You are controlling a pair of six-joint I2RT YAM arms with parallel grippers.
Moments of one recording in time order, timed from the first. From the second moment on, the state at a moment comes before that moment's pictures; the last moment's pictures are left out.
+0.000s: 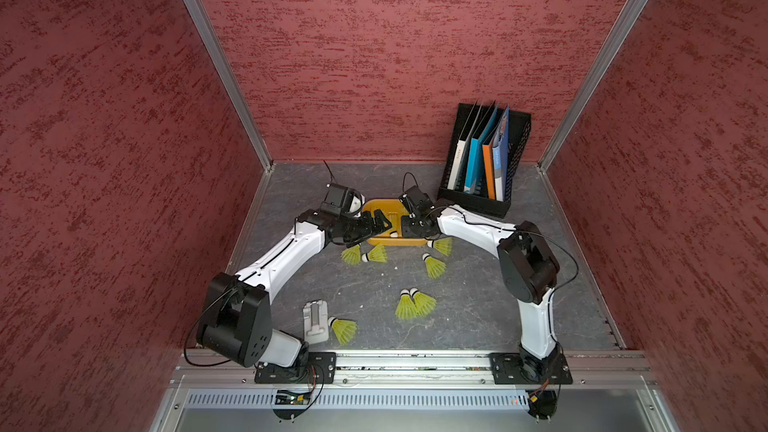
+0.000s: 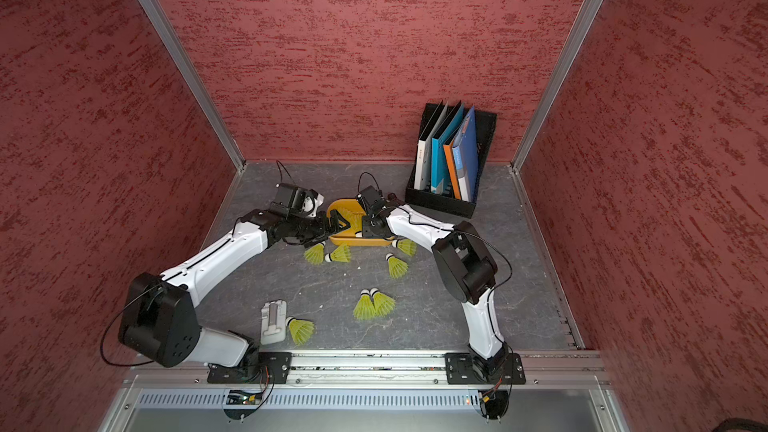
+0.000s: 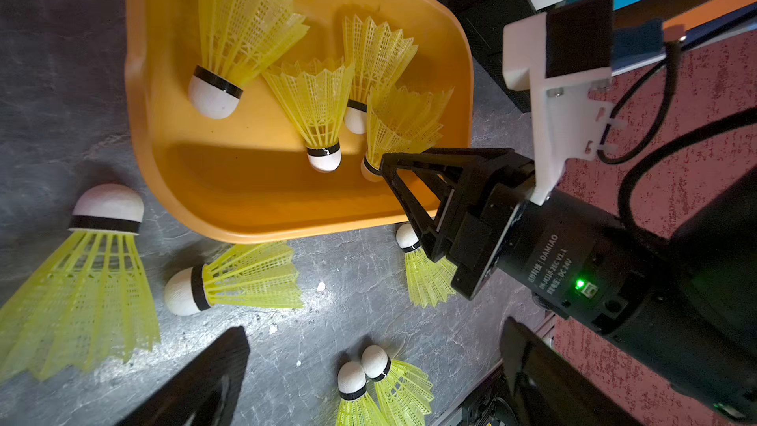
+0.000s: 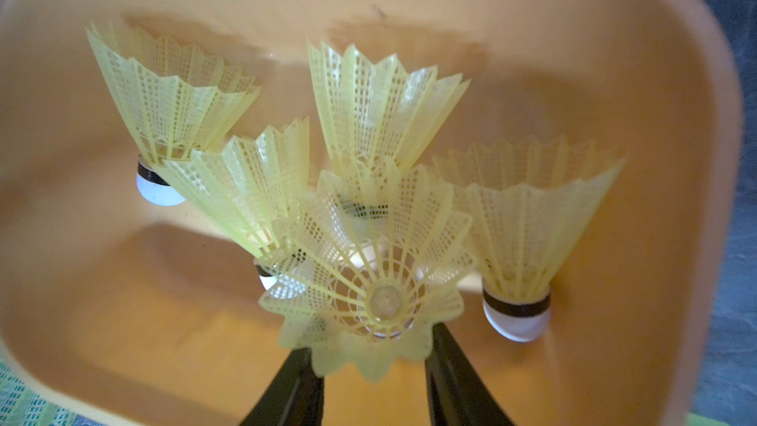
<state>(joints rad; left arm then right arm) -0.36 1.45 1.07 -0.54 0.44 -0.66 0.67 2.03 1.55 -0.61 0.08 0.59</state>
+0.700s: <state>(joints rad) -0.38 1.43 1.07 -0.55 0.43 -0.66 0.67 1.94 1.51 -0.62 0.08 0.64</state>
